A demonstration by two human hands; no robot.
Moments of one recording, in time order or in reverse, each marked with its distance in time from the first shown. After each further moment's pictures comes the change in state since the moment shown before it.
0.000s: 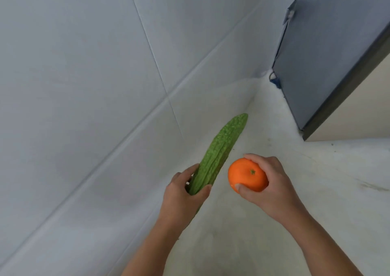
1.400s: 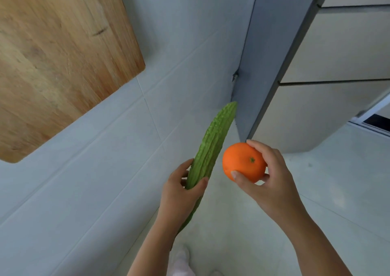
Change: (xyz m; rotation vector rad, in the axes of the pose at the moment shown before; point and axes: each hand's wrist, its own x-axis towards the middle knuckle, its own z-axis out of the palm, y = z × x) left_hand -0.257 0.383 -0.129 -0.221 0.000 -0.011; right_hand -0.174 -0.373 -0.315 0.027 0.148 -0.059
